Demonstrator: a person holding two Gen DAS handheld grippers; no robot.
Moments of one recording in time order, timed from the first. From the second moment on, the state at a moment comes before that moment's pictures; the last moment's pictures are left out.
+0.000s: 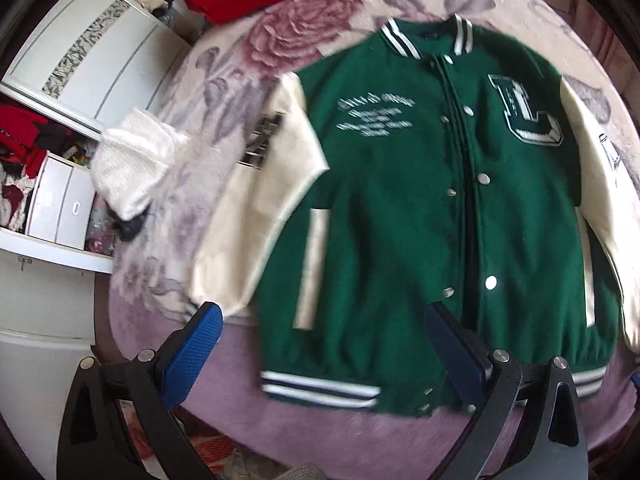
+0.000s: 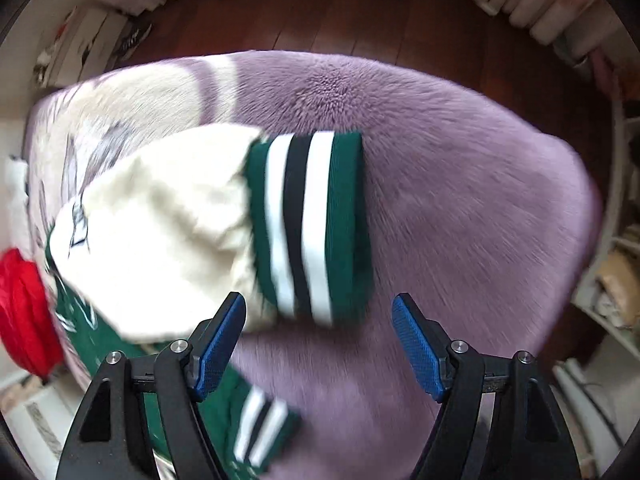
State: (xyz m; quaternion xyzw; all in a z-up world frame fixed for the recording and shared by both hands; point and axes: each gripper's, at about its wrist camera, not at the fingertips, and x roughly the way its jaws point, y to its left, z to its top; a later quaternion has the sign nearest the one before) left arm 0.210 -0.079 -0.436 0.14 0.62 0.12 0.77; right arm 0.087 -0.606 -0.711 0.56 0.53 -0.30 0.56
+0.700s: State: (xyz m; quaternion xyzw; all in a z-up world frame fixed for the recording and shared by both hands) left arm 0.296 -0.205 -0.540 0.19 0.62 0.00 0.76; right arm 0.088 -0.627 -0.740 0.67 0.40 -0.28 0.56
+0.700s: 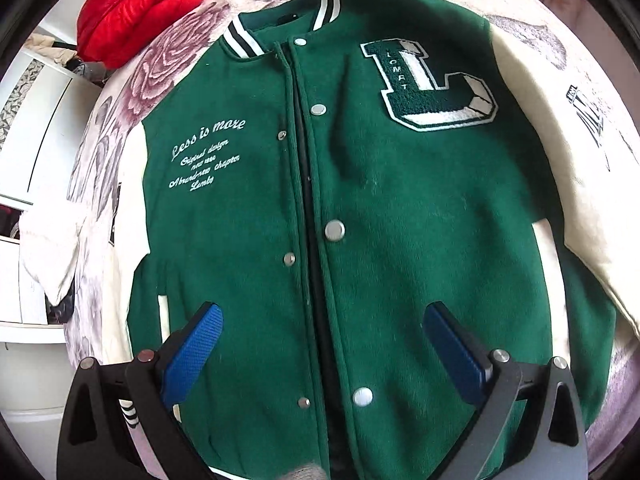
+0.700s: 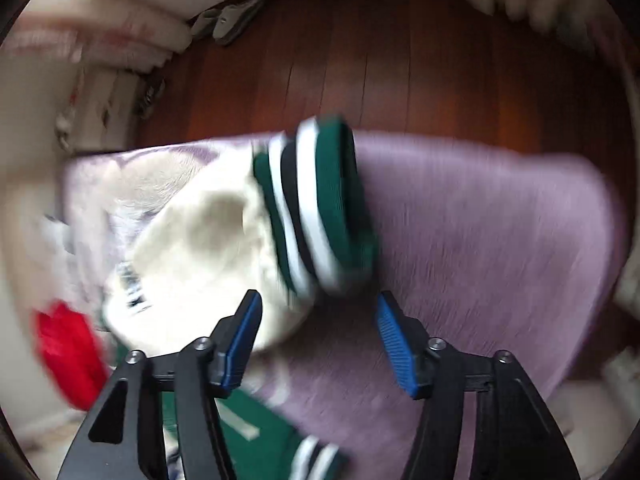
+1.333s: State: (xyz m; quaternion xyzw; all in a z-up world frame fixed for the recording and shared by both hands) left arm 0.430 -0.339 -0.569 0.15 0.64 -0.10 0.75; right arm 0.244 -0.725 -0.703 0.62 0.22 -0.31 0.68
